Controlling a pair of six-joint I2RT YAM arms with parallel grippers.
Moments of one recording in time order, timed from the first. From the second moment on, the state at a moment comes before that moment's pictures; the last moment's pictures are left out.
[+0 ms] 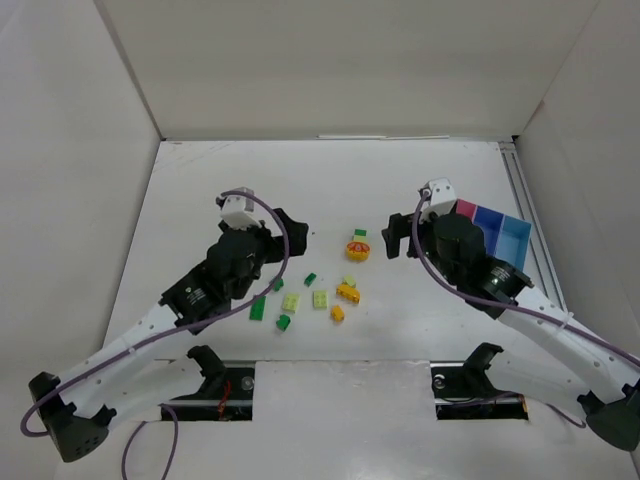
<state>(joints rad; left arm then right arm) -0.83 0.81 0.80 -0.27 -0.48 -0.66 0.74 0.92 0.87 -0.29 0.37 0.21</state>
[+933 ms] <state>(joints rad) -0.90 1.94 1.41 -0.40 -0.32 -0.62 0.19 0.98 0.92 -0.50 0.27 0.36</state>
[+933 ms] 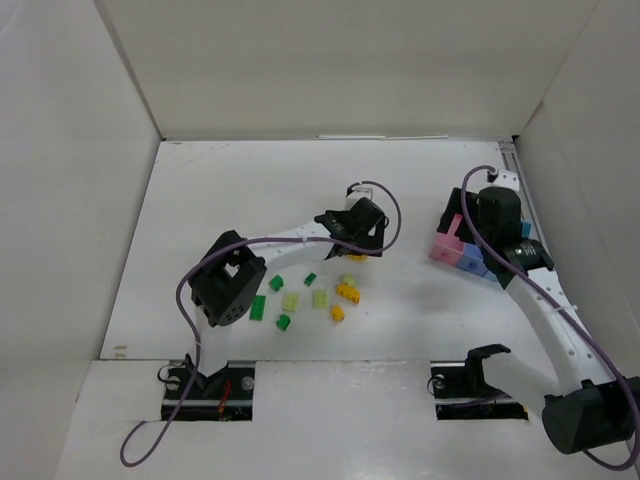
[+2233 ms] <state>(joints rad) -0.88 2.07 1.46 -0.38 -0.31 -0.59 0.16 1.03 0.90 -0.46 0.19 0.33</state>
